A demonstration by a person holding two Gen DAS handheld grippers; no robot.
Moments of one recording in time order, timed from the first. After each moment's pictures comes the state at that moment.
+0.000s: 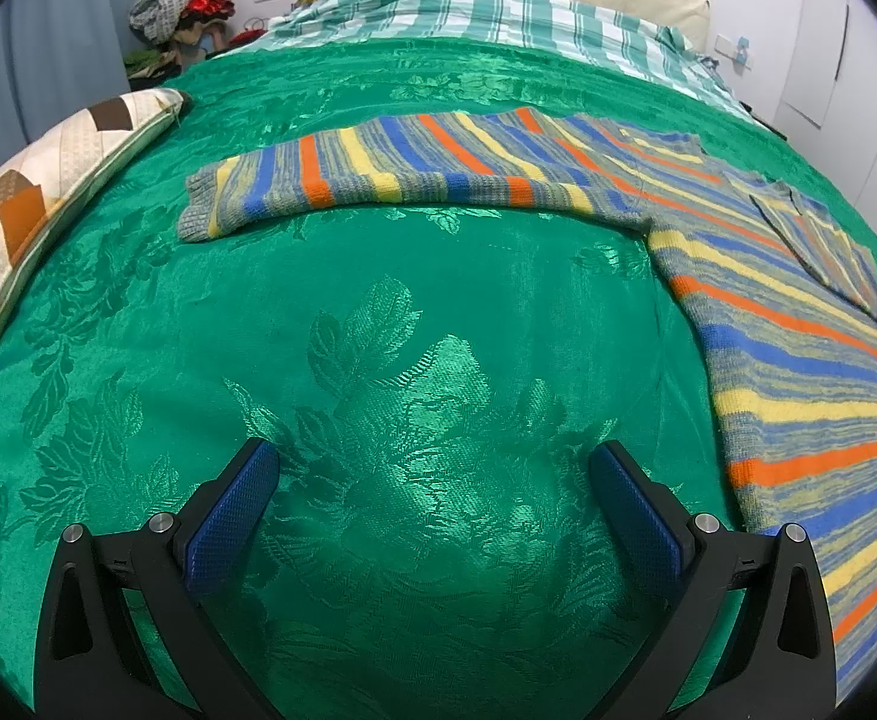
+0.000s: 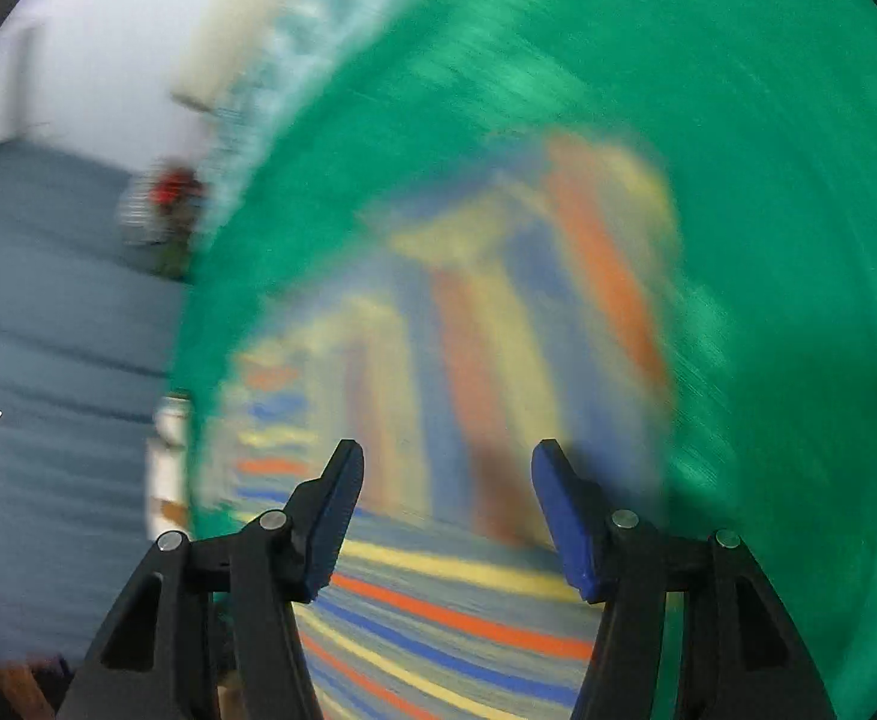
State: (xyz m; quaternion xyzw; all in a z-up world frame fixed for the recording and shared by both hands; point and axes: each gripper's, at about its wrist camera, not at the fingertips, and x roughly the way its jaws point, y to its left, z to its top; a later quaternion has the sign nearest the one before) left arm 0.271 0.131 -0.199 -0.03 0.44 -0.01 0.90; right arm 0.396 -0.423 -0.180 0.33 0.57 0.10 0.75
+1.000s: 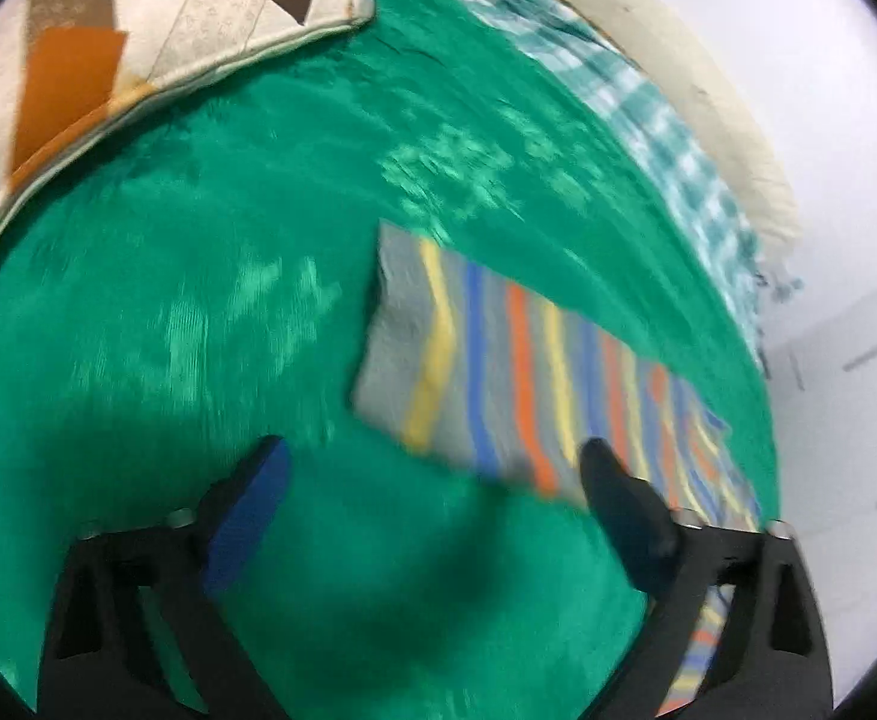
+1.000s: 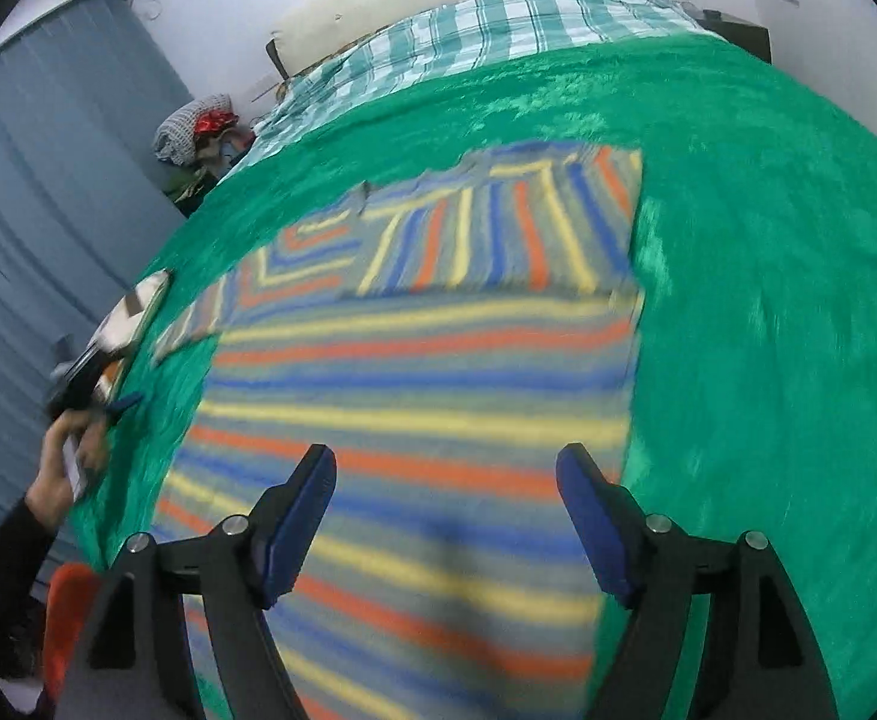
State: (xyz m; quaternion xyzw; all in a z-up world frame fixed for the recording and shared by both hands) left arm 0.378 0.297 -0.191 -0.35 0.44 0.03 0.83; right arm 0.202 -0.333 -0.114 0.16 0.46 0.12 0.86
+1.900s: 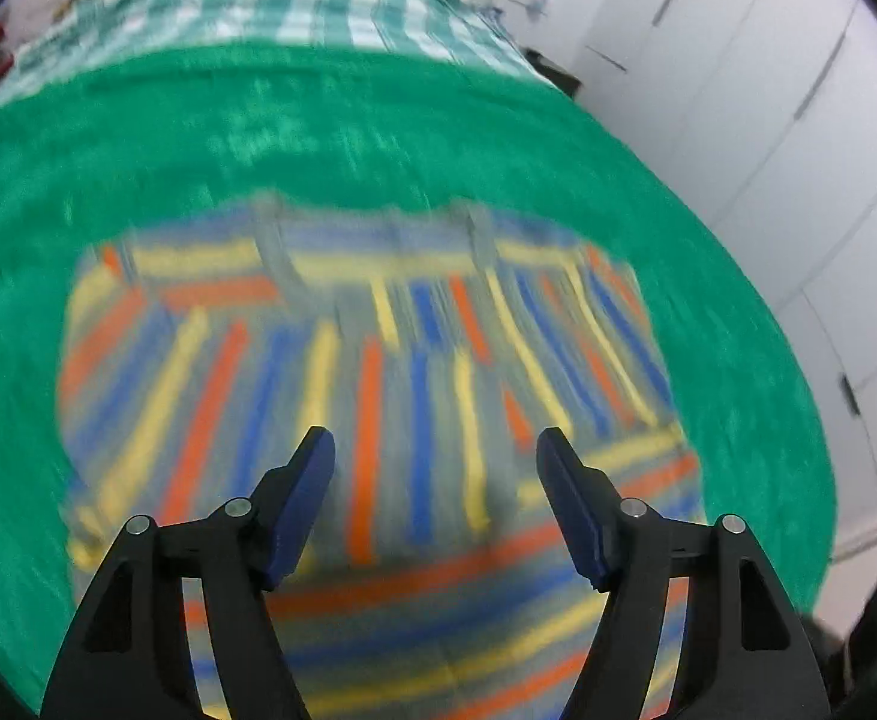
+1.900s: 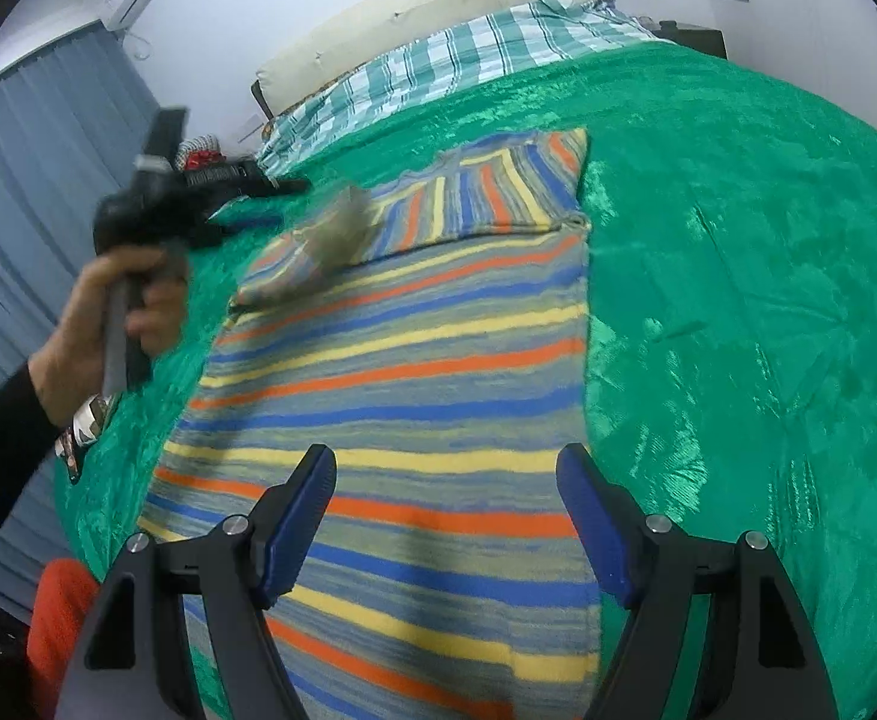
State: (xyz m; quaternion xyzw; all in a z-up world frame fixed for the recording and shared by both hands) left arm 0.393 -0.086 -0.127 -0.05 0.48 -0.27 0.83; right arm 0.132 -0.341 -0.135 0.18 0.42 0.08 0.89
